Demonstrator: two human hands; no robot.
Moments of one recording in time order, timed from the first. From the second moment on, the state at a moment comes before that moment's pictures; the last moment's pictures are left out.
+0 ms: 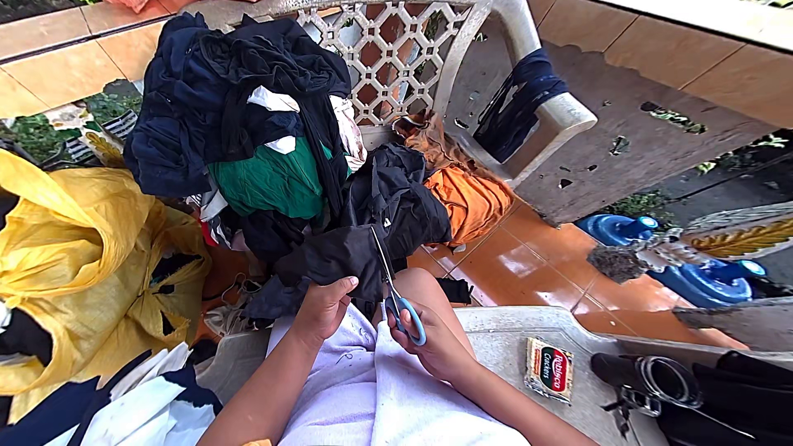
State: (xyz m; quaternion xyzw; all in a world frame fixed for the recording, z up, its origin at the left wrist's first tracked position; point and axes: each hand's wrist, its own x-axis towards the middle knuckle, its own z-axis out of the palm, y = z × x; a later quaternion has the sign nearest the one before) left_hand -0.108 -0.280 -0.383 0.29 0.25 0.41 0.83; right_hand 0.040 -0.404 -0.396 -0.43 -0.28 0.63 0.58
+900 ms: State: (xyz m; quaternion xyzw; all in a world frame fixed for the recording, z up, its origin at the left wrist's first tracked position) left_hand -0.112 -0.279 -0.381 0.30 0.26 0.39 0.83; right_hand 0.038 -0.406 -0.392 -0.43 -0.27 0.61 0.61
